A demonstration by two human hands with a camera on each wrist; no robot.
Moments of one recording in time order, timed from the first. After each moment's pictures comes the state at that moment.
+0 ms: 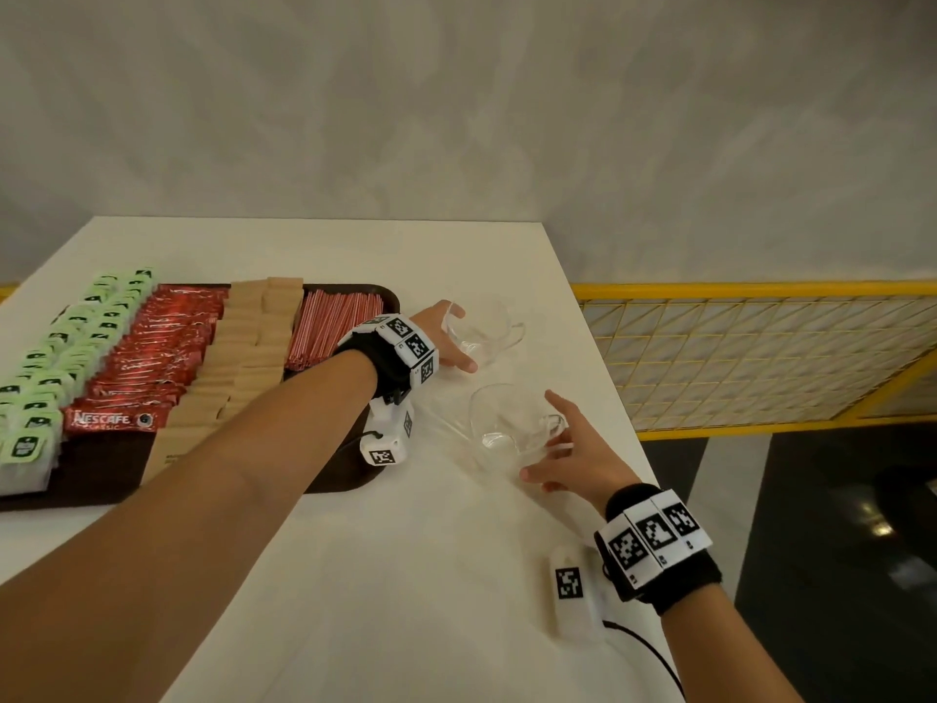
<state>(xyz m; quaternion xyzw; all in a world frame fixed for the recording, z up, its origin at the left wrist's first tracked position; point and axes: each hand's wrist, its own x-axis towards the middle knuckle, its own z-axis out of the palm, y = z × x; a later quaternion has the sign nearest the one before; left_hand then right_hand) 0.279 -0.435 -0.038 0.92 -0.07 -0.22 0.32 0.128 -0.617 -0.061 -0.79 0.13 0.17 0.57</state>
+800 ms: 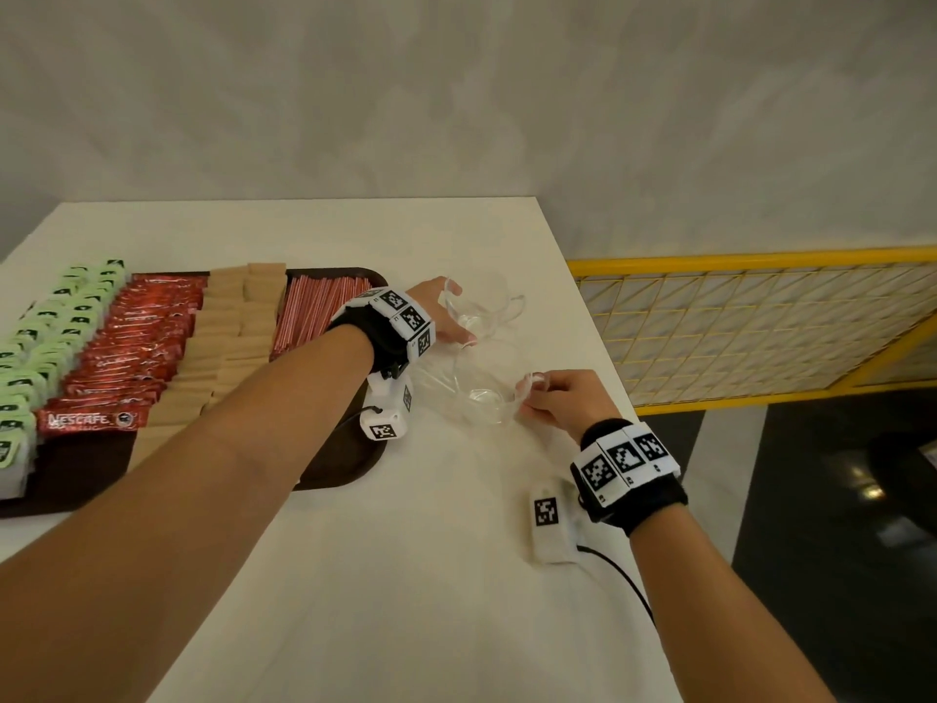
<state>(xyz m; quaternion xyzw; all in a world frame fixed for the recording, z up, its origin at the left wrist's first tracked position) 0.302 -0.442 -0.044 0.93 -0.07 -0.21 0.30 0.182 -0.619 -0.084 -0.80 0.20 0.09 0.56</state>
